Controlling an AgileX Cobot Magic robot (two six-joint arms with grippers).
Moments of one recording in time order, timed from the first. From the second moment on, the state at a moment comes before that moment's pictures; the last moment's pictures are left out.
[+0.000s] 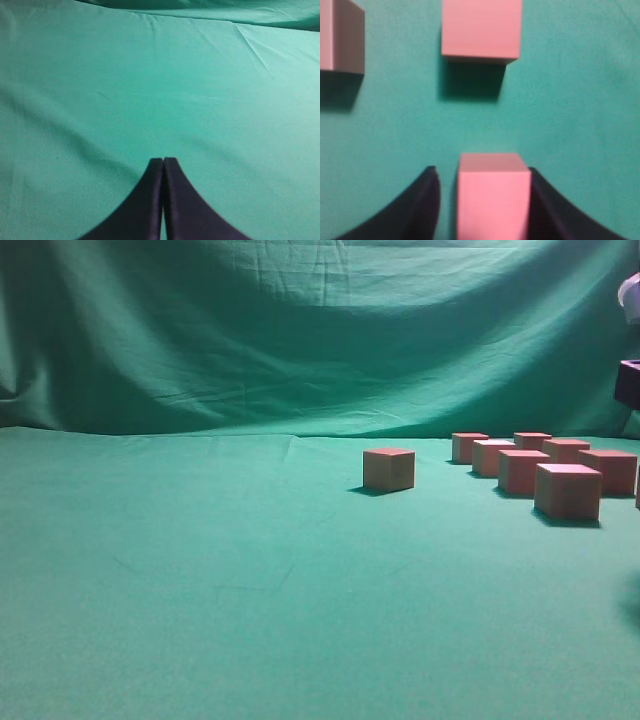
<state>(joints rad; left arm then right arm) -0.05 -0.01 0.02 -0.09 0.35 -0.02 0.37 1.54 -0.66 -0.29 0.59 0.62</state>
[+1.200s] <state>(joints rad) -0.05 -0.01 0.02 -0.09 0.35 -0.02 0.41 1.82 -1.67 0.22 1.23 -0.23</state>
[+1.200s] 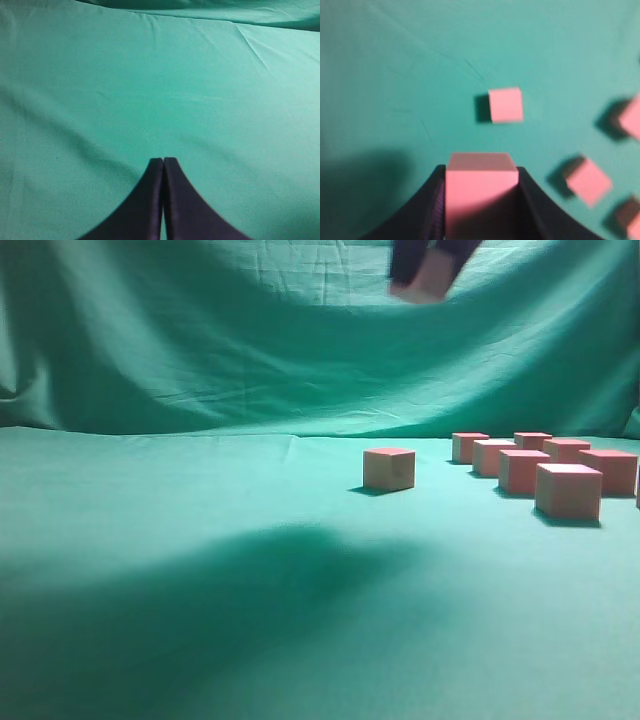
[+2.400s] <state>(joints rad) -0.05 -0.01 0.02 -0.09 0.35 -0.02 0.56 2.29 -1.99 0.03 1.09 -0.74</state>
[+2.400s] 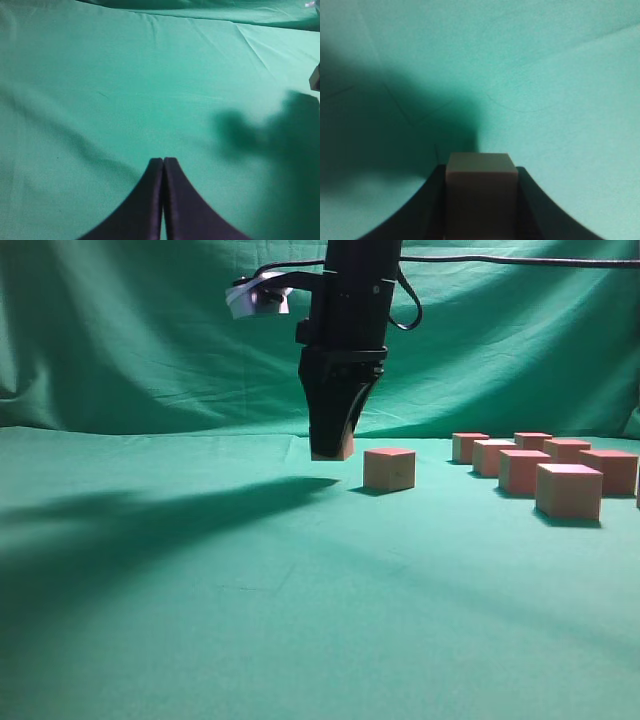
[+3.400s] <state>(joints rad) -0.05 -0.01 0.02 -0.09 0.35 -0.02 0.56 2.33 -1.99 0.05 1.10 -0.77</state>
